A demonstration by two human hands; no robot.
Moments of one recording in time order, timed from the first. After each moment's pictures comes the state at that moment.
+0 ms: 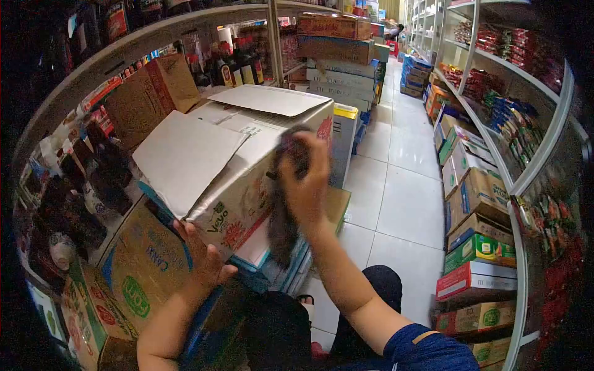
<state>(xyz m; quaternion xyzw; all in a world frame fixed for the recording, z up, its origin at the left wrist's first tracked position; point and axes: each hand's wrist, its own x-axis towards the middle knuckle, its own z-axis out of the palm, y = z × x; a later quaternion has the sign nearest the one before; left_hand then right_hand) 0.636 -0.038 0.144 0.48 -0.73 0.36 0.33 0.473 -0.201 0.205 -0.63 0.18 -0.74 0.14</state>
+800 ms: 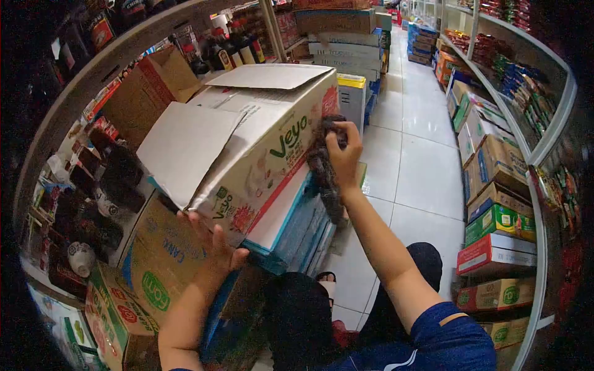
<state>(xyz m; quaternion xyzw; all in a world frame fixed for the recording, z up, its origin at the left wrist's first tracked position) 0.633 -0.031 0.149 0.51 -0.73 0.35 0.31 0.449 -0.243 0.157 -0.58 0.27 -0.74 0.22</state>
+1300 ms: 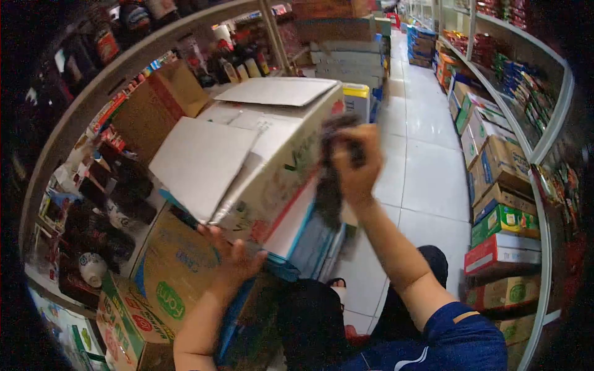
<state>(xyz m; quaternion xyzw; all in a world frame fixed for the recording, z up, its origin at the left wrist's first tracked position) 0.633 -0.035 0.149 0.47 -0.73 0.36 0.34 0.430 -0.207 0.205 -0.59 0.18 -0.77 0.13</state>
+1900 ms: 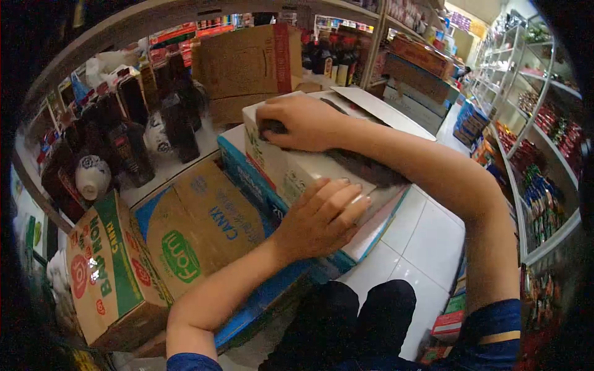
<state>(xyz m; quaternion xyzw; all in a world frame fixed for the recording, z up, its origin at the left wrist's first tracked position) 0.622 -0.040 0.225 0.45 -0.74 0.29 0.41 0.632 -0.161 0.333 -0.97 -0.15 -0.21 0.02</state>
